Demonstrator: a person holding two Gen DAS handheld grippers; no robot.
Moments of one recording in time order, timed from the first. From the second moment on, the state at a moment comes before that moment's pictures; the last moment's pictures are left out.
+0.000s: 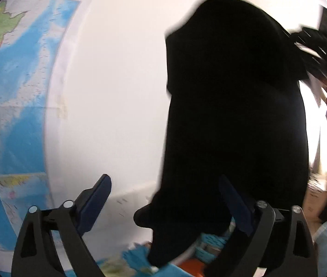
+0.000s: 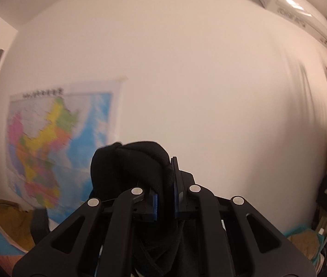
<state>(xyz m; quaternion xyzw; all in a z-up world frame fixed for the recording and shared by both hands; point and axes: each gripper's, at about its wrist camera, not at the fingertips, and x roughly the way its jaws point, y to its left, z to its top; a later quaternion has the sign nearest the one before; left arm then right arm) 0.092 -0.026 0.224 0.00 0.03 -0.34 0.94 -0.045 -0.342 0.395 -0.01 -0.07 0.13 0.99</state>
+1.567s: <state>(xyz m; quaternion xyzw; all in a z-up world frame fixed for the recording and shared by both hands) -0.001 0.157 0.069 0.08 0.29 0.02 0.95 0.093 -0.196 0.131 0.09 0.27 0.30 0.91</state>
